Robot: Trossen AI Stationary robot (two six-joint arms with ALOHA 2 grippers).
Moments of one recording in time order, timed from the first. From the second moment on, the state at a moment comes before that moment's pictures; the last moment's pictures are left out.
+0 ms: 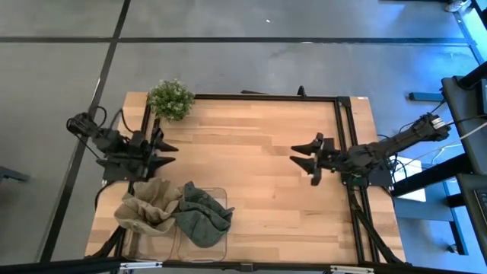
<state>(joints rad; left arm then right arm) -0.53 0.16 0.38 -0.08 -0.49 -0.14 0.42 0.80 0.52 0.28 0.63 0.33</state>
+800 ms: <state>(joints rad) -0.29 0.08 0.06 0.13 -0.33 -0.21 0.41 0.17 0.14 0.29 0.60 0.20</state>
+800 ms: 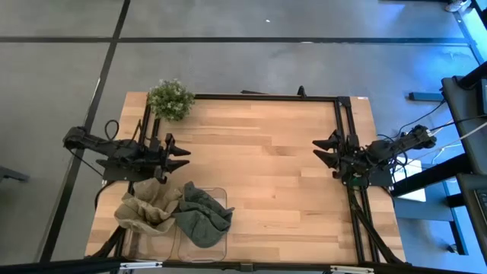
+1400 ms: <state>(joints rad) -0.26 0.00 0.01 0.06 -0.32 -0.22 0.41 0.09 0.01 0.41 0.66 0.06</state>
